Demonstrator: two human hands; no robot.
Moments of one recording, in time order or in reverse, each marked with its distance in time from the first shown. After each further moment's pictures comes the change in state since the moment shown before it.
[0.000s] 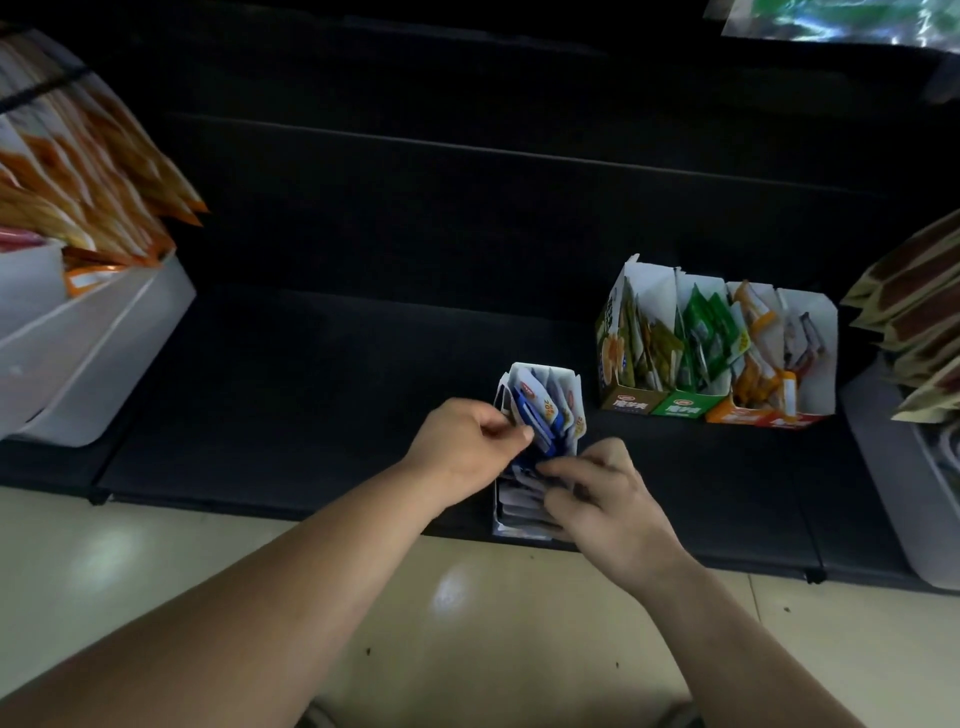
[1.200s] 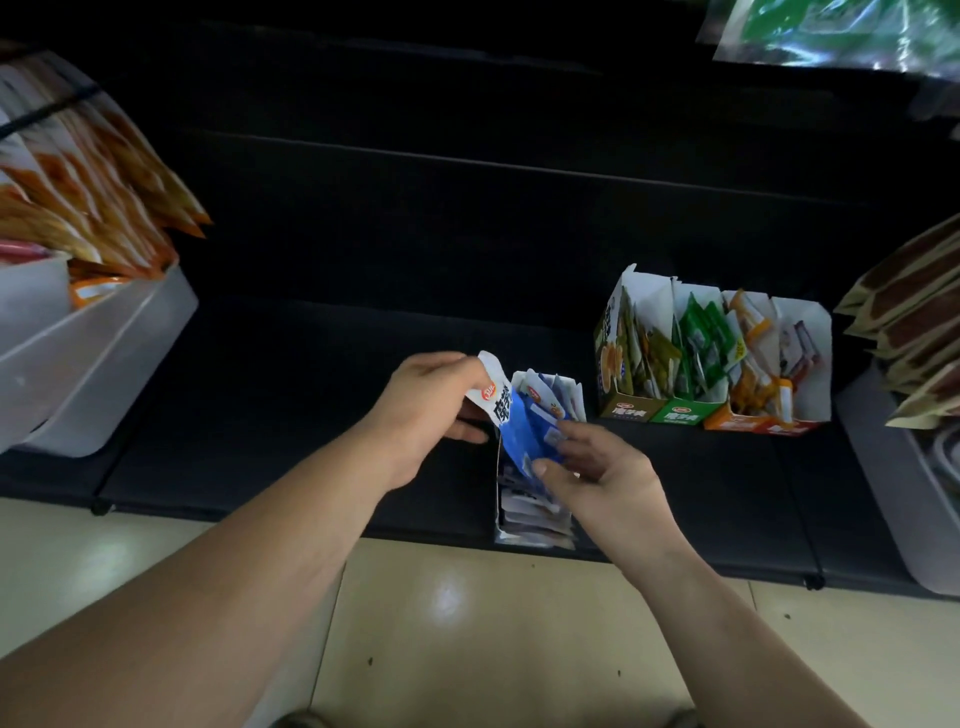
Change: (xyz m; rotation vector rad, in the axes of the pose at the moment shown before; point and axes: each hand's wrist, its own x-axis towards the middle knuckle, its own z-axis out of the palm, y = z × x) left_hand -0.011 0.049 -0.051 -0.411 -0.003 -0.081; right_hand 0.010 -0.022 -0.003 0.471 0.144 0.065
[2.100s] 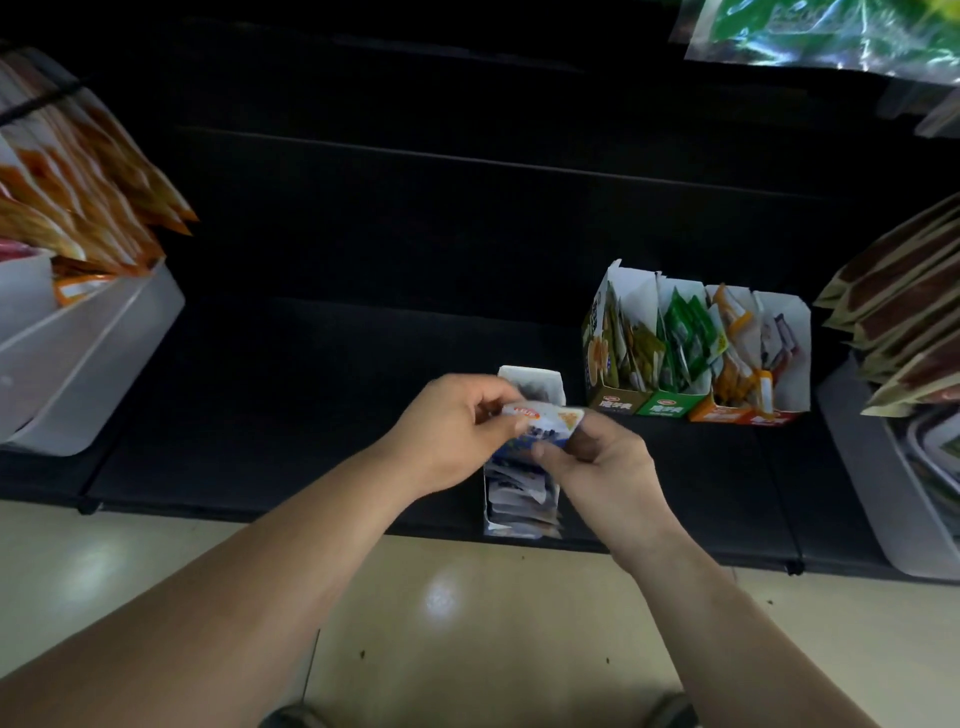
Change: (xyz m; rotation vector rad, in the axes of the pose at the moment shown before) left_hand 0.000 -0.027 0.019 0.491 -0.141 0.336; right_hand -0.004 -0.010 -0.006 0.106 -0.020 -0.085
